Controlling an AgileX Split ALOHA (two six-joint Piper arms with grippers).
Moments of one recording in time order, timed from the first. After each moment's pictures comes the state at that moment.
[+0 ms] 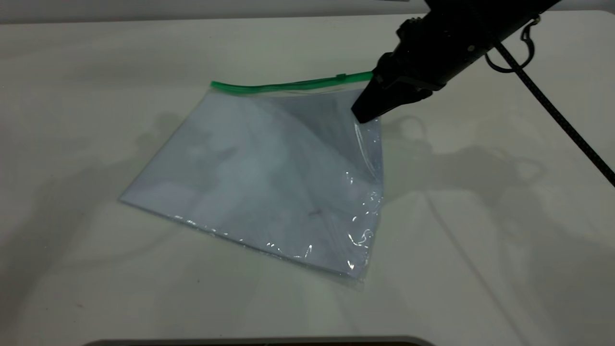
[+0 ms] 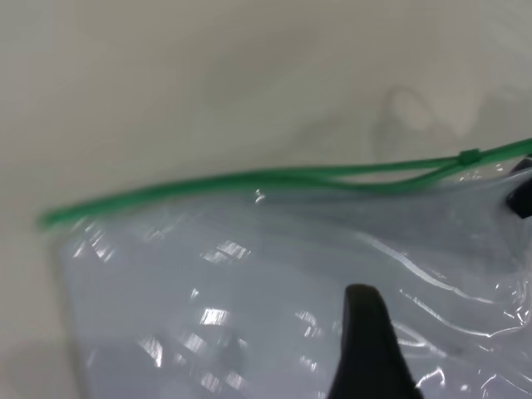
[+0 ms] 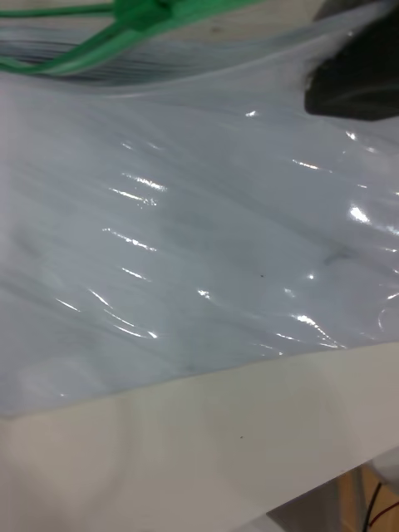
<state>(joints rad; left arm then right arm) -0.18 1.86 -1.14 -1.05 0.56 1.25 0.30 2.23 -1.21 1.23 0.63 -1.46</state>
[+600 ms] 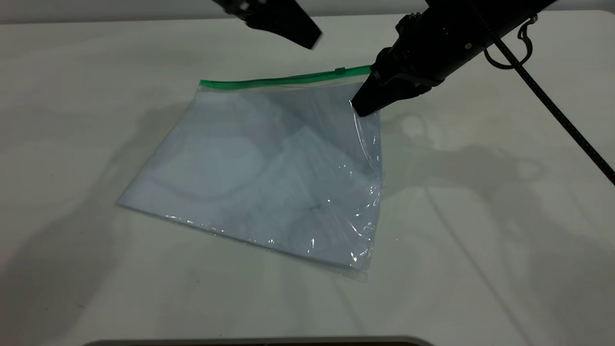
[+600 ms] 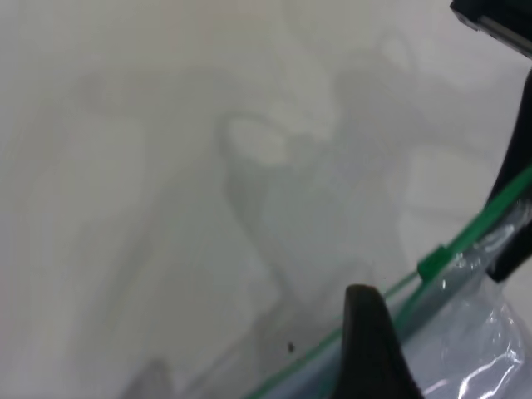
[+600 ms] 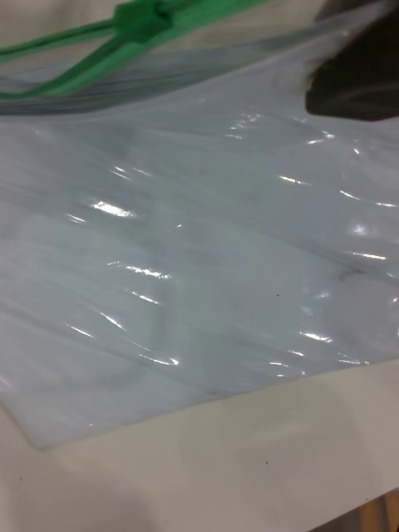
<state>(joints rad) -0.29 2.44 -1.79 -1.05 0.94 1.43 0.30 2.23 -1.21 1.27 0.59 -1.50</state>
